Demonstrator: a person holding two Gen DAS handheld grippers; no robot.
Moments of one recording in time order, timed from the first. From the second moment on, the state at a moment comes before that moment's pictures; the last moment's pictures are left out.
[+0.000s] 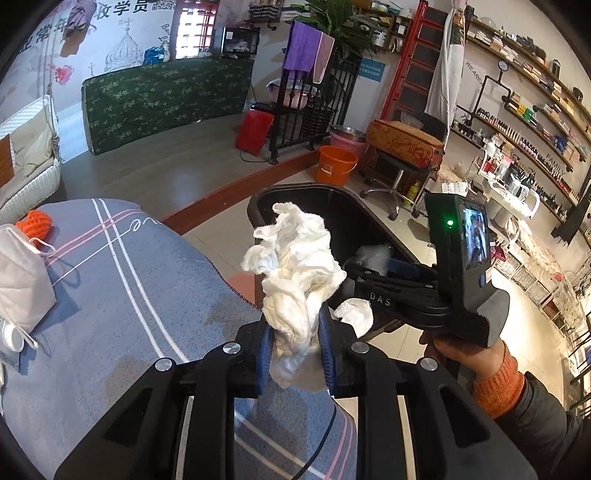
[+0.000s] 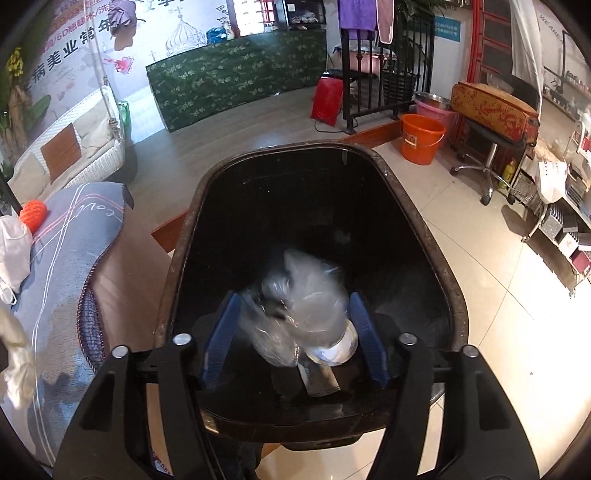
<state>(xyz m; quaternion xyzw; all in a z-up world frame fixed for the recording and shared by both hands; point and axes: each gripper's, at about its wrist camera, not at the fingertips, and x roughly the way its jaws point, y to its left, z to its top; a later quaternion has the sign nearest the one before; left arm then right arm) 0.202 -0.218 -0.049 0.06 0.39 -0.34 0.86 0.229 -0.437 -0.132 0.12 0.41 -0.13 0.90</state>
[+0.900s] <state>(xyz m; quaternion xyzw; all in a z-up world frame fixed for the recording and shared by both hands) 0.237 -0.335 -0.078 0.14 0.43 -0.38 0.81 0.110 -0.476 -0.079 0.16 0.34 -0.21 0.90</state>
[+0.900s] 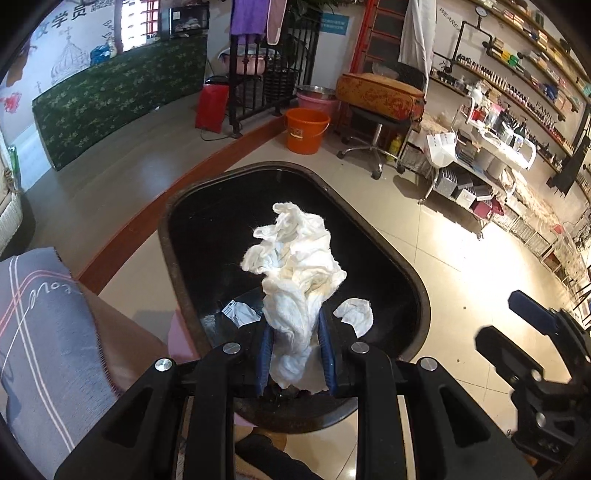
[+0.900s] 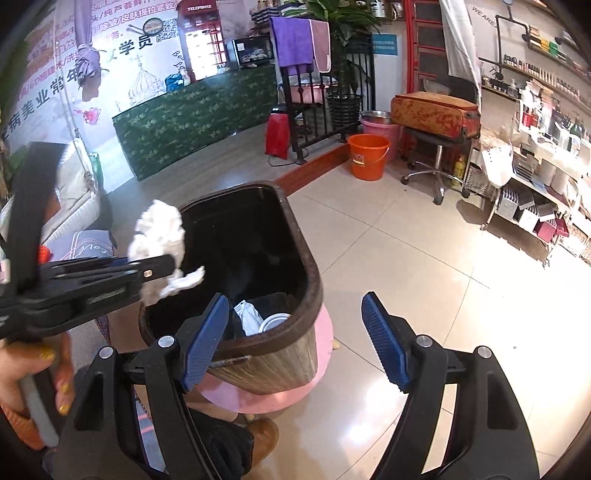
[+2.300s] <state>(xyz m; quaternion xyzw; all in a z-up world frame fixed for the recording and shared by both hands) 0.217 -0.147 -0.029 0.04 0.39 -0.21 0.89 0.154 -0.358 -0.070 0.11 0.36 -0.05 0.93</state>
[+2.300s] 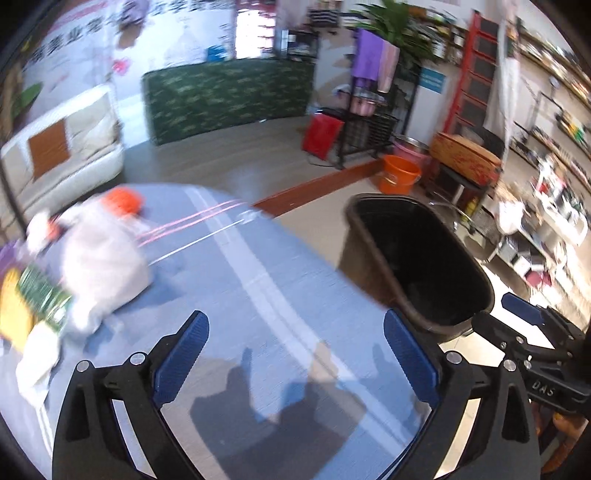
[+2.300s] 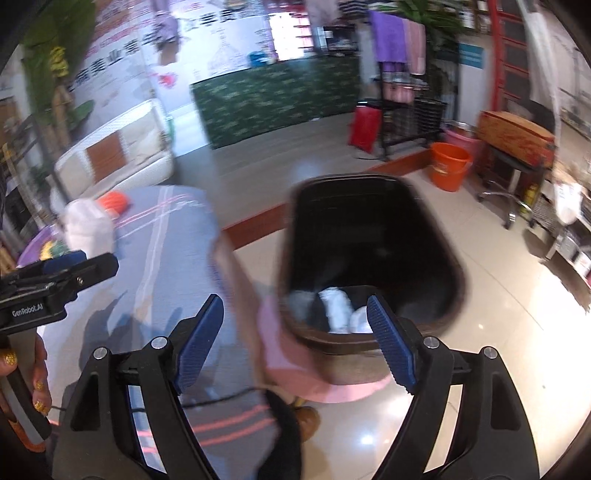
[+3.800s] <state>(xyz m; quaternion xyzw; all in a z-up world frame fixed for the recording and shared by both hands) 0.262 0.099 -0.078 -0.09 0.46 -0.06 0.88 0.323 -0.104 -0.064 -0.08 0.38 0.26 0.88</state>
